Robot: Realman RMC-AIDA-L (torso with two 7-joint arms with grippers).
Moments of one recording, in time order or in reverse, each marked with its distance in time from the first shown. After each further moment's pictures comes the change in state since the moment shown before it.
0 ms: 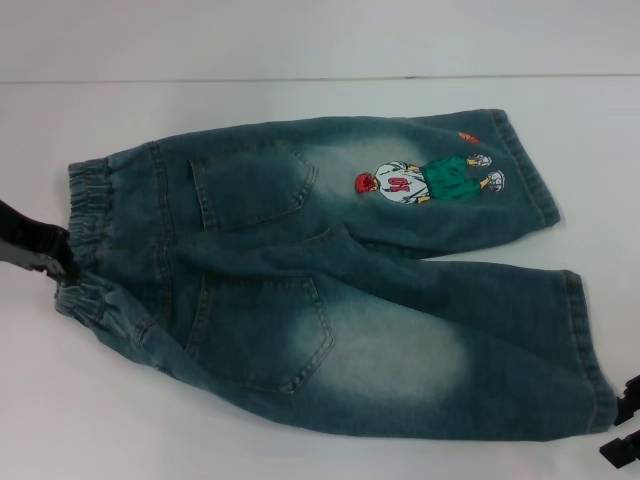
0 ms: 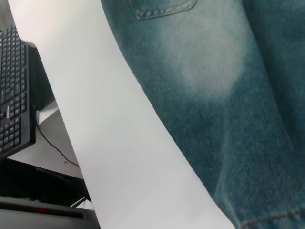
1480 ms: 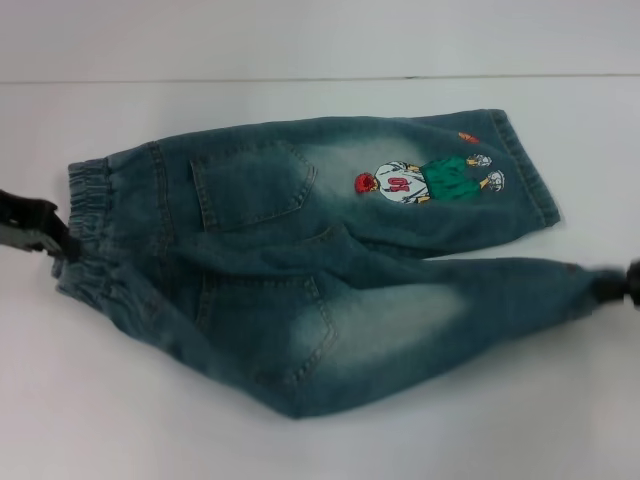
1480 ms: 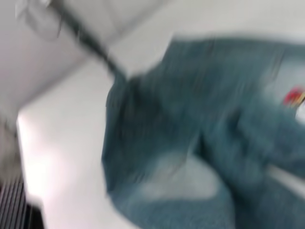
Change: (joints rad) left arm 0.010 0.035 -0.137 0.001 -0.076 0.063 0.043; right arm -0.042 -0.065 0.294 0.051 0.309 -0.024 -0.068
